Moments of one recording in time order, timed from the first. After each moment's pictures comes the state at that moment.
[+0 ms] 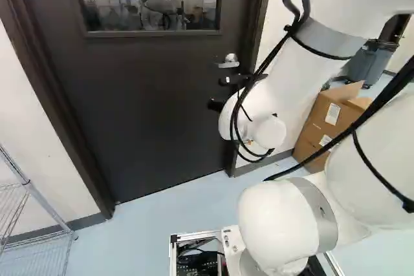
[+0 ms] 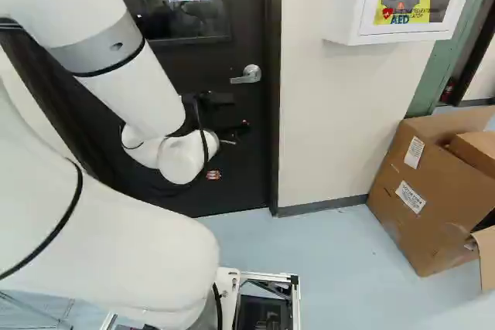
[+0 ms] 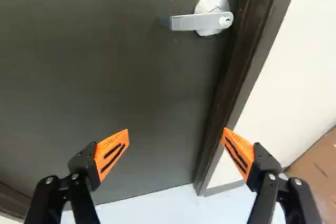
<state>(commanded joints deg) 1.1 14.1 -9.9 0.0 50.0 0.0</state>
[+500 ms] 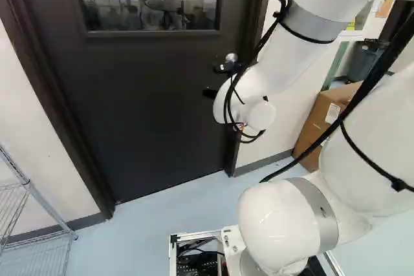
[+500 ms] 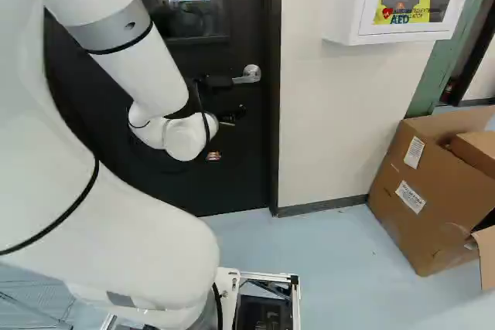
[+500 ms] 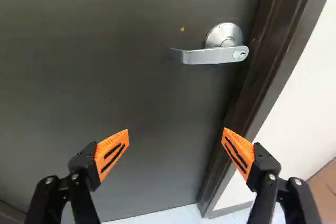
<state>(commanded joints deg) 2.9 9.5 -17.6 0.0 50.0 0.0</state>
